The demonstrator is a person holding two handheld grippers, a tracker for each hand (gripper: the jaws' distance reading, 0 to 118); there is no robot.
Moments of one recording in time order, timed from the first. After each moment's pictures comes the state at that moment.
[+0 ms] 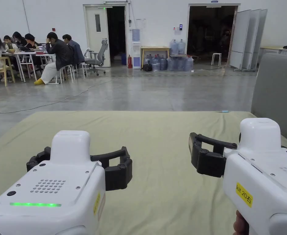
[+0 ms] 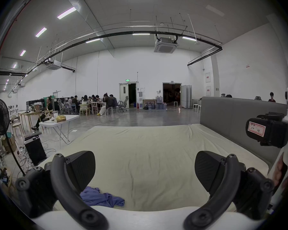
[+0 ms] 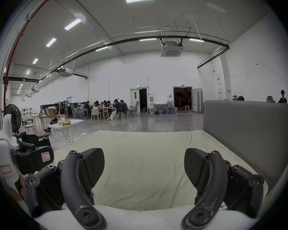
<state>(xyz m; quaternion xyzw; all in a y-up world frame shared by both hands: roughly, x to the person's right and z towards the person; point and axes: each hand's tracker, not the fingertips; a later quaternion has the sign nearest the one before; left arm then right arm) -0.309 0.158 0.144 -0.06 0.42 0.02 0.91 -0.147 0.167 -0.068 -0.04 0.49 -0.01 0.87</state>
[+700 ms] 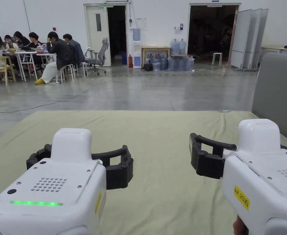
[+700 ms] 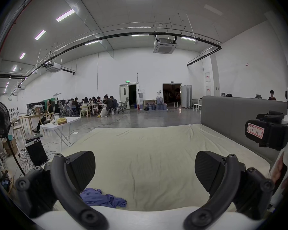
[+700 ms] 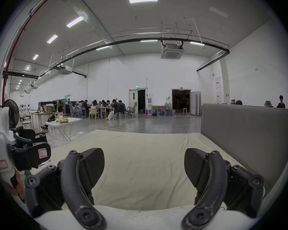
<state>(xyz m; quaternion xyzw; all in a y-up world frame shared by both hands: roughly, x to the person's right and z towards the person) -0.306 0.162 0.143 -0.06 0.42 0.01 0.91 -0.147 0.165 -0.065 -0.03 0.49 0.00 0.87</state>
